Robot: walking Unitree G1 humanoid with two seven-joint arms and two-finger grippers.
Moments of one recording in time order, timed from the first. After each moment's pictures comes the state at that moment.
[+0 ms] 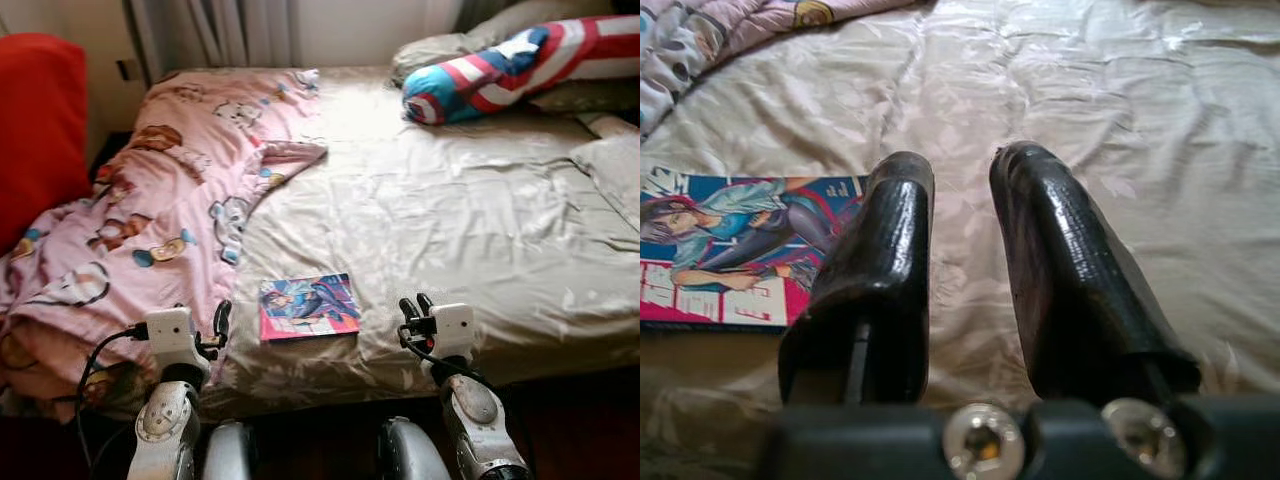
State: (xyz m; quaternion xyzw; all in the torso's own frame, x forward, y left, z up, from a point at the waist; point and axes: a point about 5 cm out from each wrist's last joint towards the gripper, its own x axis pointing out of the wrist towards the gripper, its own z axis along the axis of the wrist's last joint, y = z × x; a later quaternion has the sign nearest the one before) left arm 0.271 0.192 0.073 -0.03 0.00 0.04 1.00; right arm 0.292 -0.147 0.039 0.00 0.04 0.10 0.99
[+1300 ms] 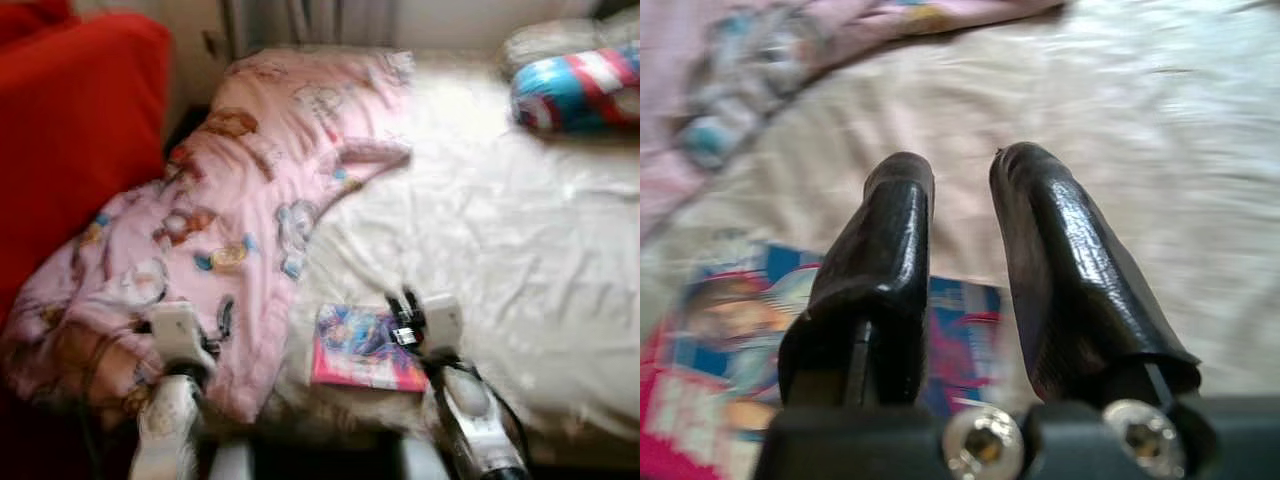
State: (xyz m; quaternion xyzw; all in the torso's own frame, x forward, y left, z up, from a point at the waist) left arm 0.272 0.176 0.077 -0.03 -0.01 0.01 1.00; right arm 0.288 -0.153 0.037 -0.01 0.04 0.10 0.99
